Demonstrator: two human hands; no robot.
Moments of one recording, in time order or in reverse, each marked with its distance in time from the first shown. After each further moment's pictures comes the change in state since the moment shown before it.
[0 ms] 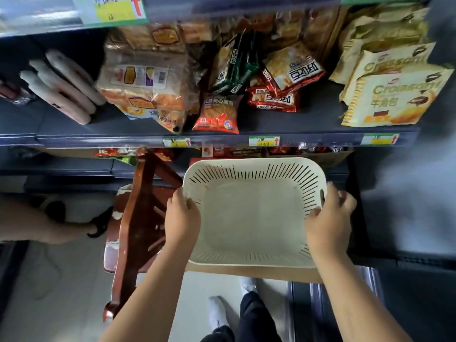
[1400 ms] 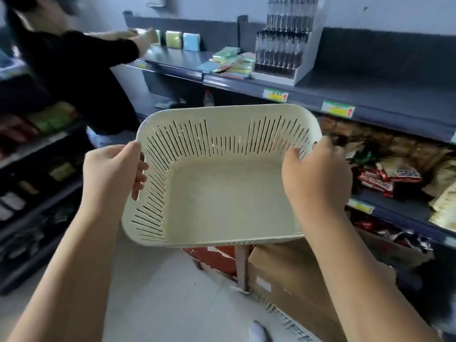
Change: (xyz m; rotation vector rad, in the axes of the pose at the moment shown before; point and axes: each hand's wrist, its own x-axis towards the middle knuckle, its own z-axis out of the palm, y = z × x) left_hand -0.256 -0.164 -0.441 -0.756 0.727 -0.024; right_hand -0.320 -0.303 -0.168 0.197 0.190 -0.690
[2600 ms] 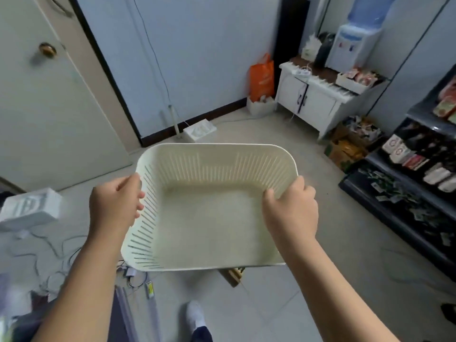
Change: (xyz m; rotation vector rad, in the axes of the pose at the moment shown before) left_hand -0.463 -0.185 -0.446 0.083 1.880 -0.843; right_hand -0.613 -0.288 -0.007 0.433 -1.406 -1.463
